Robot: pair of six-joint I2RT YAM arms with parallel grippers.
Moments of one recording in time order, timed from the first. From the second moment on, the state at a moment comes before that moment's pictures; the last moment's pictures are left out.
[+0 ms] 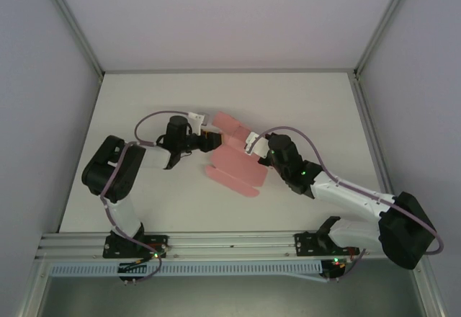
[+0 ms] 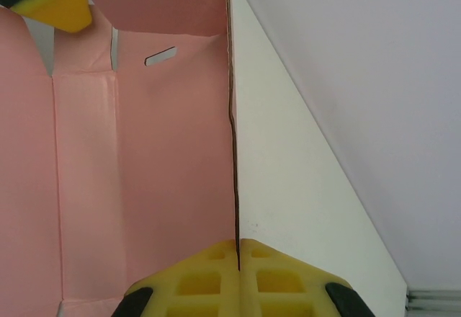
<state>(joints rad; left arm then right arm) -0.47 1.80 0.73 0.61 0.52 -0.38 0.77 1.16 0.61 0.07 0.36 -0.67</state>
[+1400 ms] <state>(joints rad) -1.02 1.73 0.77 0.36 -0.43 0.02 0.76 1.20 0.62 0.00 0.36 -0.64</state>
